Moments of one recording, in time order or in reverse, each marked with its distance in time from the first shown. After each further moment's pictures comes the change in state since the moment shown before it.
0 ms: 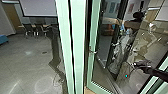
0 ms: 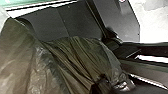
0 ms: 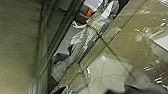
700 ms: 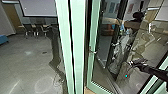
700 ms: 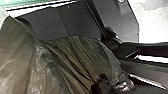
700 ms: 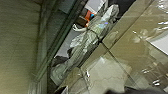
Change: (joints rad) left arm 0.000 0.002 0.000 0.000 0.000 0.000; right arm 0.022 0.045 0.012 0.007 -0.050 -0.019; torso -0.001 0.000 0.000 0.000
